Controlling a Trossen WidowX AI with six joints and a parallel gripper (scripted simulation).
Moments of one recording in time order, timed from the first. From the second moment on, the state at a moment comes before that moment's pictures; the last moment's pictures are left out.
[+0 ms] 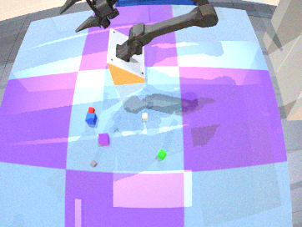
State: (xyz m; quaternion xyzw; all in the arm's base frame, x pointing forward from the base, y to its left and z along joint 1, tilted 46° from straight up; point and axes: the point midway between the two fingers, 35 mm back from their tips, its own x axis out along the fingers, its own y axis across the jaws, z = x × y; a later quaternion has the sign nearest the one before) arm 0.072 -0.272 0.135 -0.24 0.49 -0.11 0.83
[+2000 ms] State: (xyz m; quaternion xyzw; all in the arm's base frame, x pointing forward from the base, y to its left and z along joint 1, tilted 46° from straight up) arm 0.187 -0.068 -0.123 0.32 0.68 0.21 0.63
